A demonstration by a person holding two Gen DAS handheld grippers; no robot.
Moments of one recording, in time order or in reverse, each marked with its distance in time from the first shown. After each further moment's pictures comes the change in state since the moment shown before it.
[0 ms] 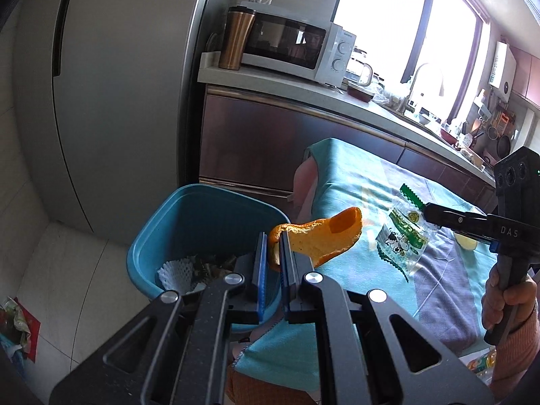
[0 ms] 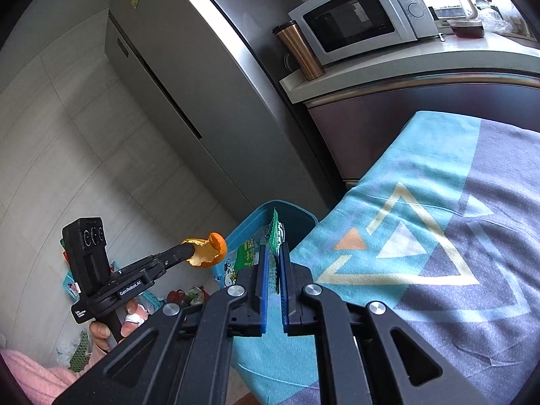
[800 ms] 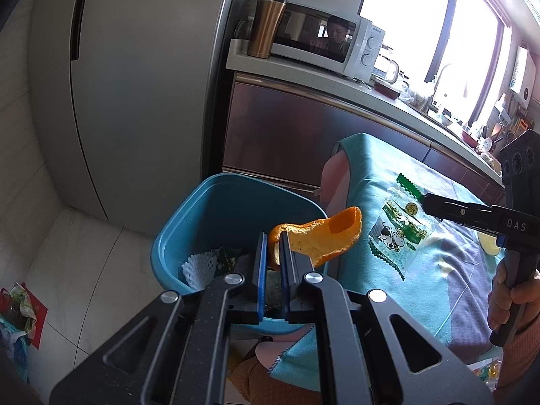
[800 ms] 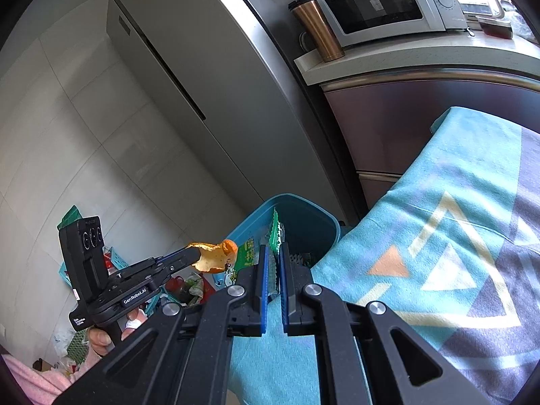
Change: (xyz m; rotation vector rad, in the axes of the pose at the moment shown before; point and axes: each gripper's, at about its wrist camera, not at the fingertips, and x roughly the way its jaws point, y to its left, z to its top) left arm 0.018 0.029 -0.004 -0.046 0.034 0.081; right arm 0.041 0.018 0.013 -0.038 0.082 0.010
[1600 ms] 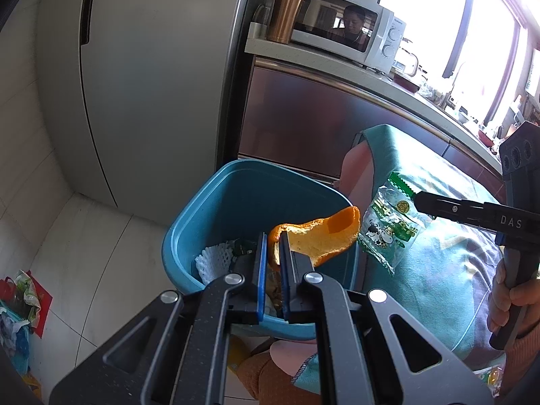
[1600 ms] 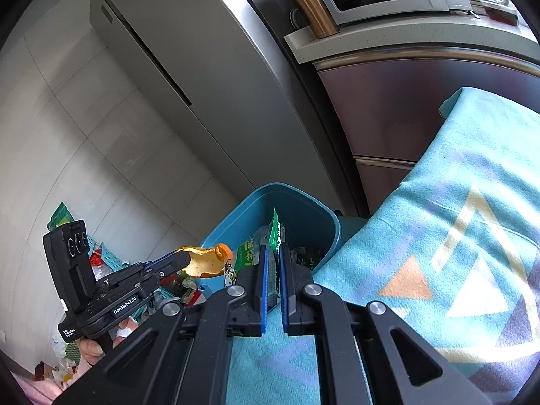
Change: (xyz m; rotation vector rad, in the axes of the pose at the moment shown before) left arm 0.028 0.013 -0.005 -0.033 0.047 0.056; right arm 0.041 -0.001 0.011 0.025 0.069 -0.035
